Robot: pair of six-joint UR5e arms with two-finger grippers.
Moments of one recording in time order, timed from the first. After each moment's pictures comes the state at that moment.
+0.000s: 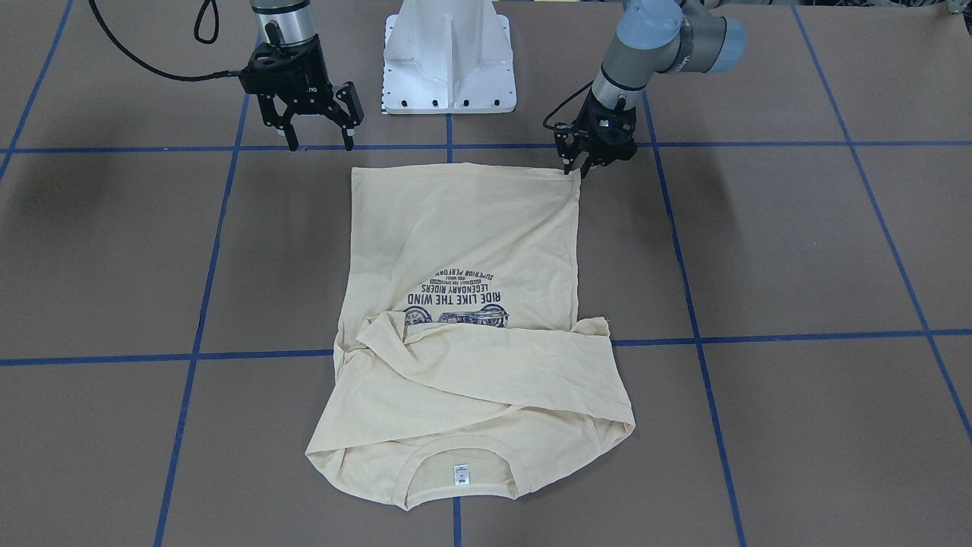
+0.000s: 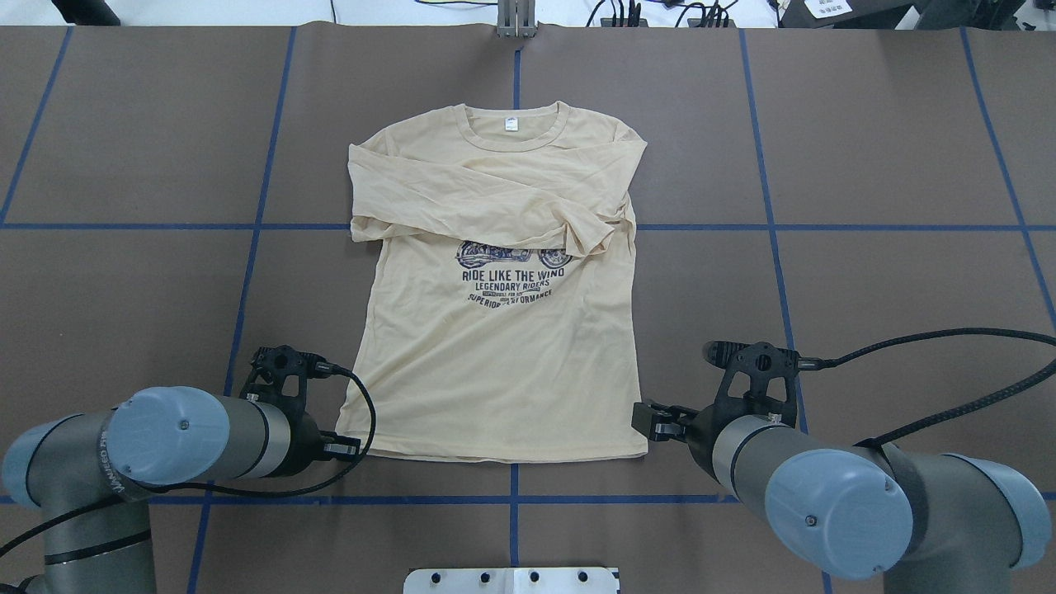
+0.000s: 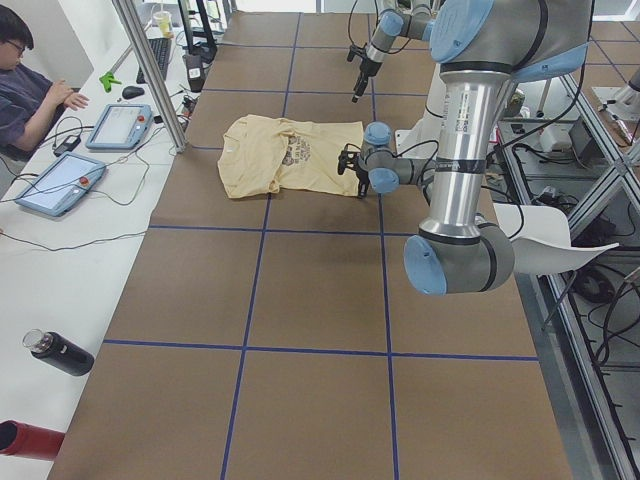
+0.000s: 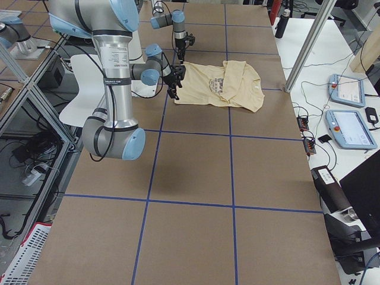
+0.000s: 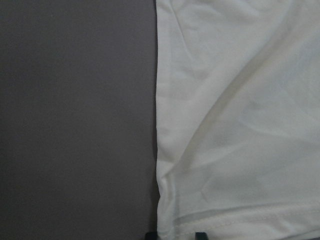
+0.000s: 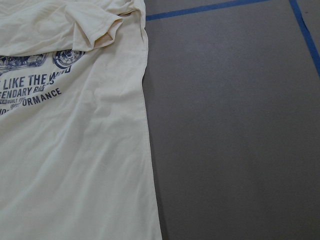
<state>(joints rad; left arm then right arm) -0.29 -1.72 -1.94 -2.02 -1.72 -1.23 0.18 -1.43 2.21 -1.48 1.31 1.57</state>
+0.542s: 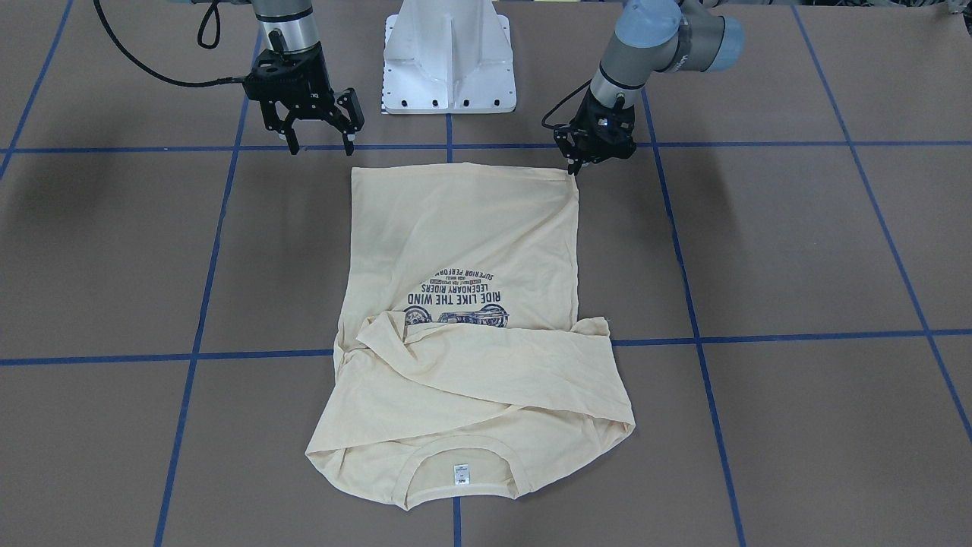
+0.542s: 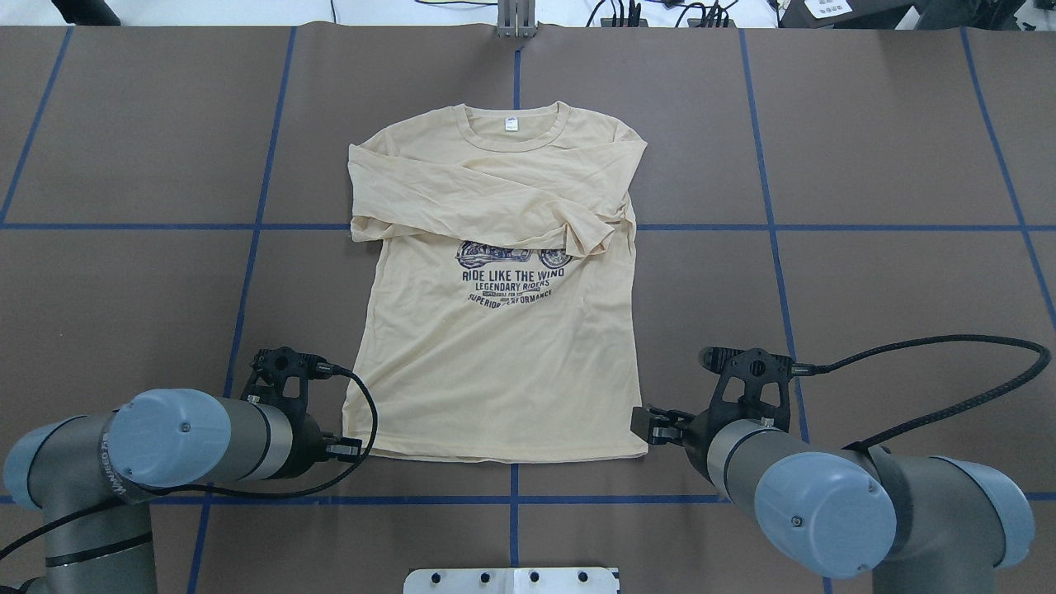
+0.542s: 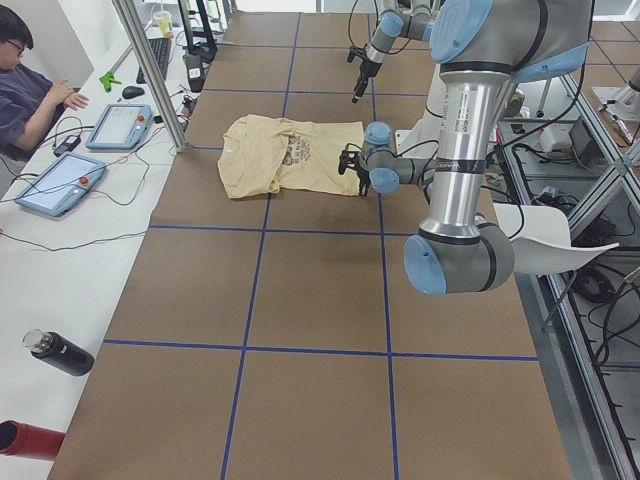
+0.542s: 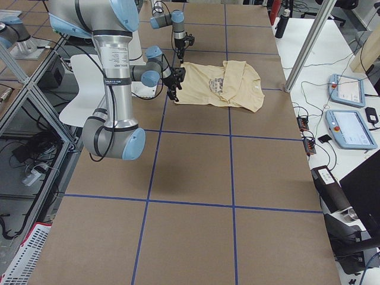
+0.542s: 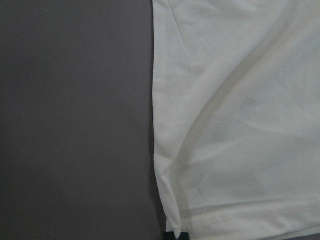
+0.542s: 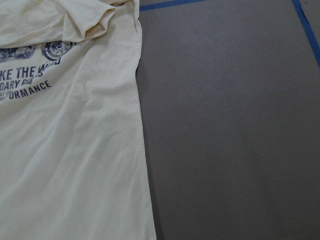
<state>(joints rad) -0.29 -1.72 -1.94 -2.02 -1.72 -1.26 0.17 -1.42 2.17 -1.46 1.32 1.59</state>
